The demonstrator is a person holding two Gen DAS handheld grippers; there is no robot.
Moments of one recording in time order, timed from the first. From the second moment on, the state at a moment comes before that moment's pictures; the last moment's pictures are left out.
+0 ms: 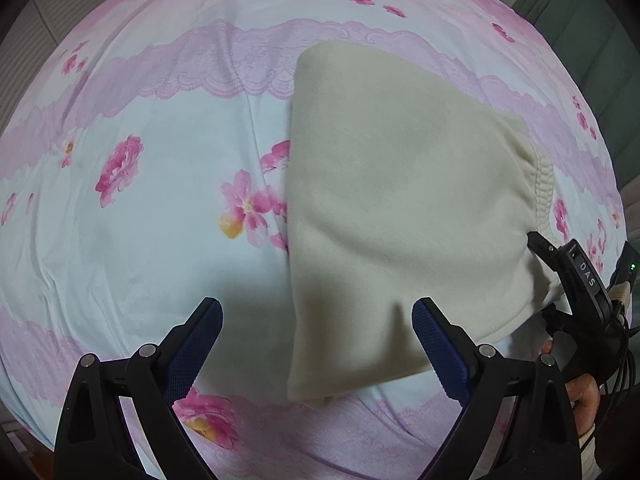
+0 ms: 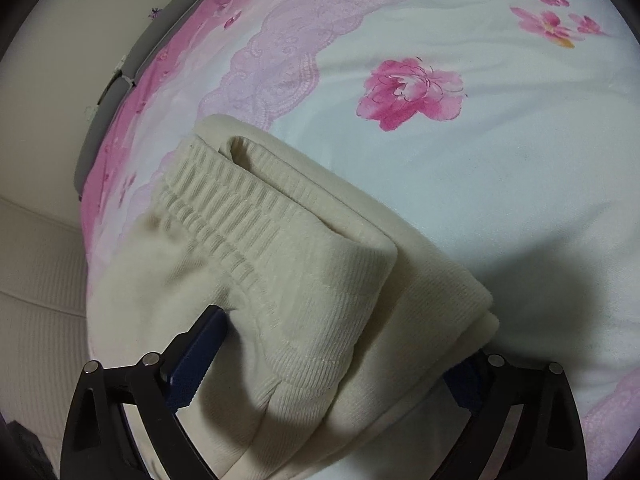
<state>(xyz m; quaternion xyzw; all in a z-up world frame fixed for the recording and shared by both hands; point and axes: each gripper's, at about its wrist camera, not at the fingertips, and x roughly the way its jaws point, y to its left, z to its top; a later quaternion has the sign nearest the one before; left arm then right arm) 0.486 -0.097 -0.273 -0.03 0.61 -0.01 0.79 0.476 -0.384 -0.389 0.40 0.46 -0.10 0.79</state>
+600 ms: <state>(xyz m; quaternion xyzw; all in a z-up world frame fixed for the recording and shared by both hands) 0.545 -0.059 -0.277 -0.04 0.59 -0.12 0.79 0.478 -0.365 -0.359 0.29 0.51 -0.15 0.79</state>
